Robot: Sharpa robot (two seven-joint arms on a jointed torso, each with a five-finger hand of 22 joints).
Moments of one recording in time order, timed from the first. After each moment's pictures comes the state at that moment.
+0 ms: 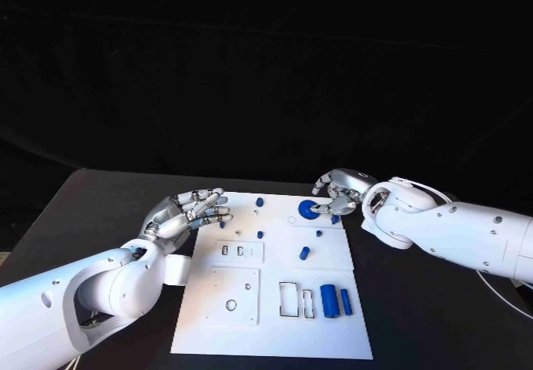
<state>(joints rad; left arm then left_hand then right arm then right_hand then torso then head) 1.05 -0.92 0.07 1.69 0.05 -0.32 0.48 1.46 -0.17 0.42 0.22 0.07 0.84 0.22 0.21 0.16 1.03 0.18 0.09 0.06 1.00 0.13 0.32 0.23 0.18 0.92 0.23 0.36 0.13 1.29 -0.83 -0.11 1.37 -1.35 -0.35 -0.13 1.17 -0.21 0.34 0.11 0.29 0.76 0.16 0.28 0.47 1.37 0.07 1.25 1.21 1.46 -0.01 1.48 1.31 0.08 1.38 0.10 1.37 1.28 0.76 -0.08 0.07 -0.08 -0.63</state>
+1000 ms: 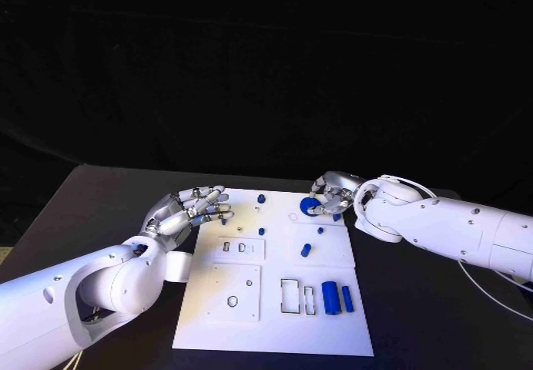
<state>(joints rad) 1.05 -0.92 0.07 1.69 0.05 -0.32 0.48 1.46 -0.17 0.42 0.22 0.07 0.84 0.22 0.21 0.16 1.03 0.18 0.09 0.06 1.00 0.13 0.32 0.23 0.18 0.92 0.23 0.36 0.13 1.29 -0.74 -0.11 1.25 -1.29 -0.26 -0.14 1.20 -0.19 0.33 0.12 0.29 0.75 0.17 0.31 0.49 1.41 0.08 1.36 1.31 1.46 0.00 1.51 1.31 0.08 1.39 0.11 1.38 1.31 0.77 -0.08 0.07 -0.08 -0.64</state>
